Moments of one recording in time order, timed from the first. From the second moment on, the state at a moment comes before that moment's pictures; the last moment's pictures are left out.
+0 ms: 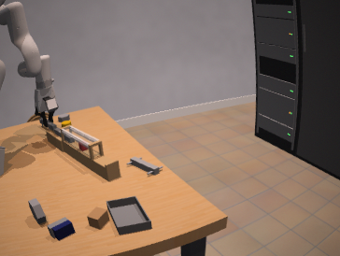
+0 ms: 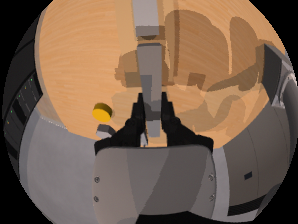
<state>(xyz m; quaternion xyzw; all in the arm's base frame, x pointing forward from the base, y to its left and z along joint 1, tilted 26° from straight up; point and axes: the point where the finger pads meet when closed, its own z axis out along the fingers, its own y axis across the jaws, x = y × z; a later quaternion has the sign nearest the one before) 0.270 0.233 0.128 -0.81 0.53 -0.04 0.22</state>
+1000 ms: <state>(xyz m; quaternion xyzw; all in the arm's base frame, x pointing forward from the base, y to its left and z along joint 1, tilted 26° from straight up) 0.275 0.235 0.122 -0.81 0.53 -0.04 0.22</state>
